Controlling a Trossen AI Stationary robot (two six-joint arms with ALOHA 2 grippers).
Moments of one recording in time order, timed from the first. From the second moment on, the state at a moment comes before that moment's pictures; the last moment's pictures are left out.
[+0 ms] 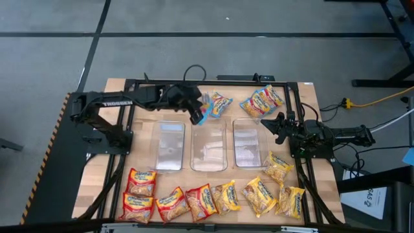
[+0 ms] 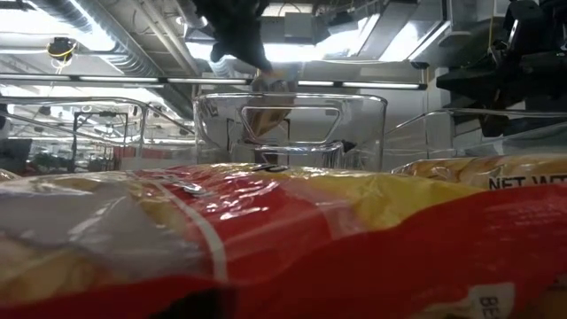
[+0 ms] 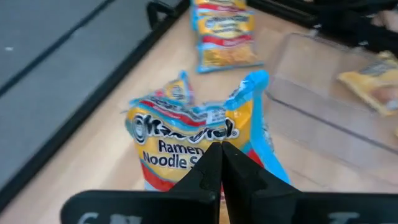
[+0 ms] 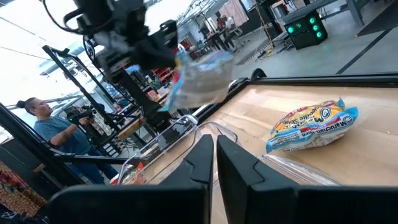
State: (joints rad) left arm 0.19 1.47 1.35 -0.58 -0.21 -0.27; right arm 0.07 0.01 0.01 0.07 0.38 0.62
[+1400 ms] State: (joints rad) left arm -0.05 1.58 1.35 -0.52 -0.39 -0.75; right arm 0.07 0.01 0.01 0.05 0.17 0.65
